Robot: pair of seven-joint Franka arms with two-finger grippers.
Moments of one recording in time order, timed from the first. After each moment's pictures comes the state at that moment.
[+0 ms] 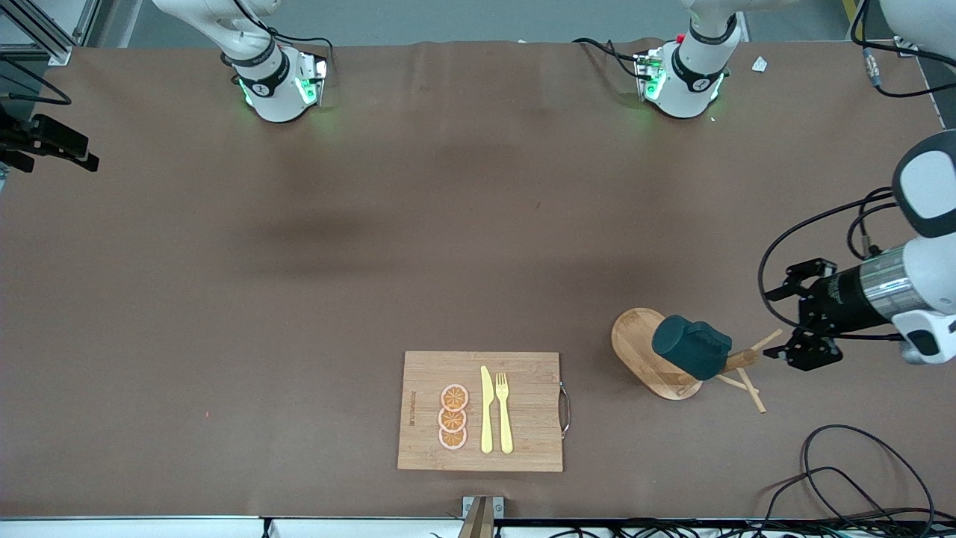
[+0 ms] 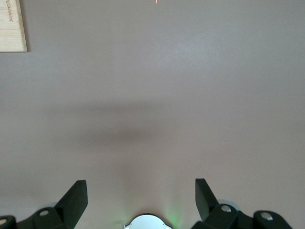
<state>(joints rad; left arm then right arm) 0.03 0.44 -0.12 -1.33 -0.26 1.82 -1.33 -0.02 -0.08 -0.08 -1.60 0.02 1.43 -0.08</state>
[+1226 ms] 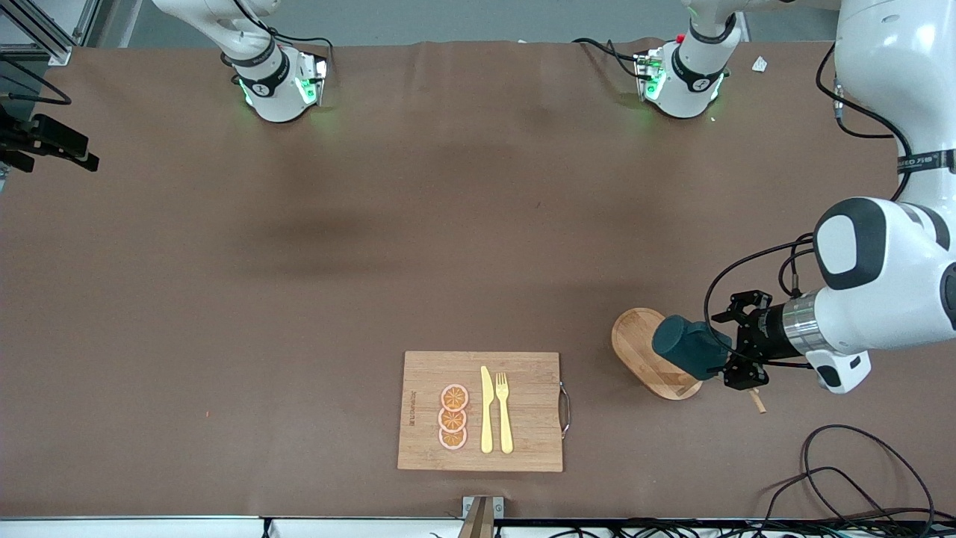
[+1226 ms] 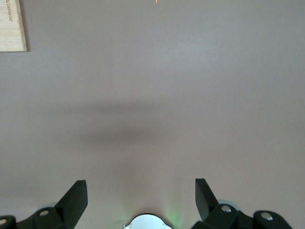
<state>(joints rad) -0.01 0.59 -0.13 -1.33 -0.26 1.92 -1.33 -0.02 -0.08 -0.08 -1.60 0.02 1.43 -0.08</state>
